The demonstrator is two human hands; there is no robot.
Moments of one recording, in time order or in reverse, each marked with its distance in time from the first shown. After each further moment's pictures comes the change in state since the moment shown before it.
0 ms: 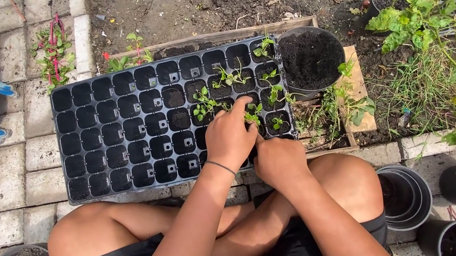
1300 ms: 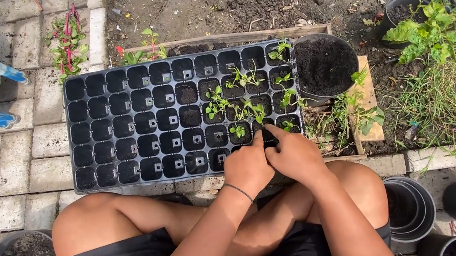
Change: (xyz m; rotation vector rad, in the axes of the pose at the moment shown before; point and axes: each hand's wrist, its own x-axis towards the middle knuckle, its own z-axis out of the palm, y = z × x) left_hand -0.029 -0.019 0.059 0.065 -0.274 -0.080; right_hand -0.006 0.010 -0.052 0.450 -0.145 0.089
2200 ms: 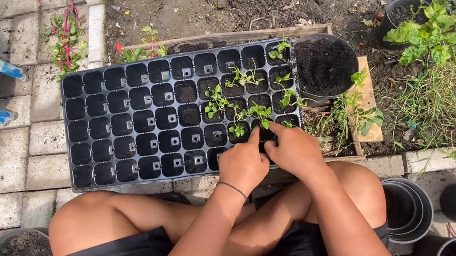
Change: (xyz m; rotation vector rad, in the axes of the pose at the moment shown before) left_hand -0.001 -0.005 -0.015 -0.009 -0.042 0.007; right_hand 0.011 0.005 0.003 -0.101 0.036 0.026
